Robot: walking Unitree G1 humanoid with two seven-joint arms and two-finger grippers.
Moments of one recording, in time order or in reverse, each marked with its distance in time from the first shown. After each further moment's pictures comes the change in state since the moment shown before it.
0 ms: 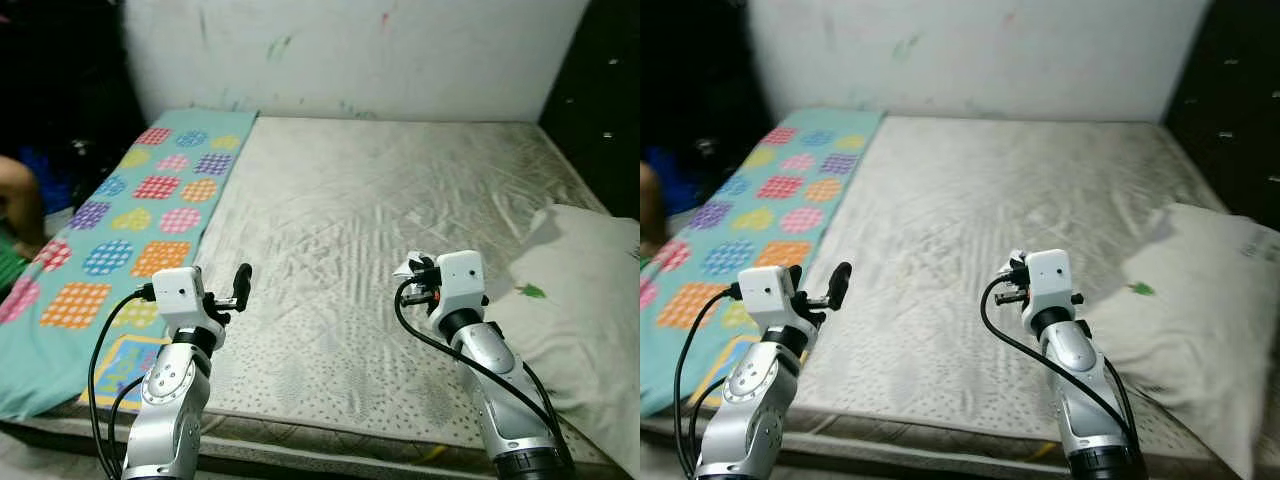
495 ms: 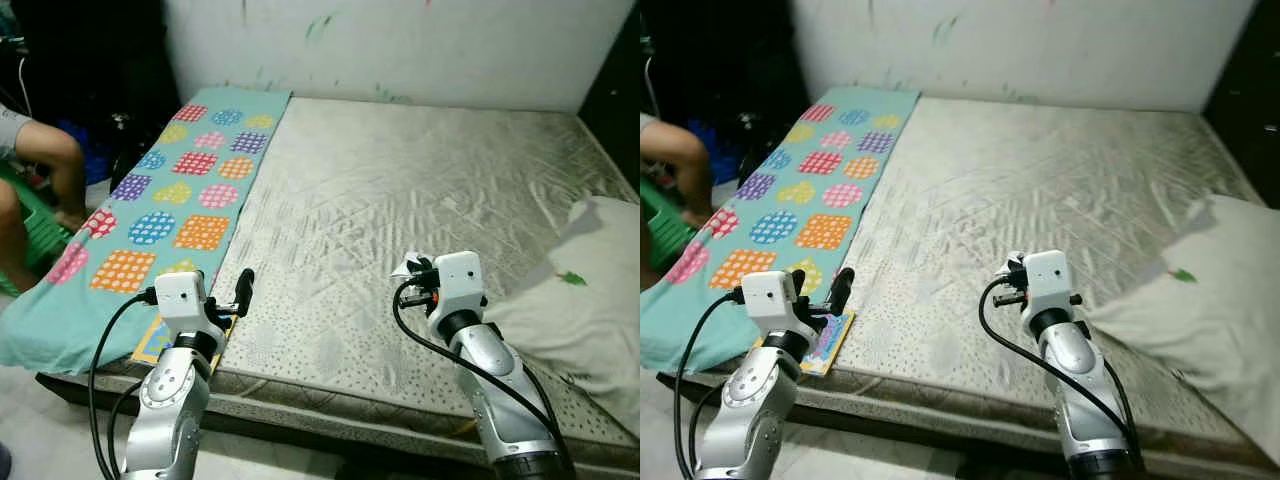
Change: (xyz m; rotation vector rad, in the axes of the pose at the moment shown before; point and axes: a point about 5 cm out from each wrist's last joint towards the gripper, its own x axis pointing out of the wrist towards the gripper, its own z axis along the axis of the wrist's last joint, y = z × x) left arm -0.004 0.001 -0.004 0.006 0.016 -0.017; right arm 0.000 0.004 0.004 -0.004 -0.007 0.019
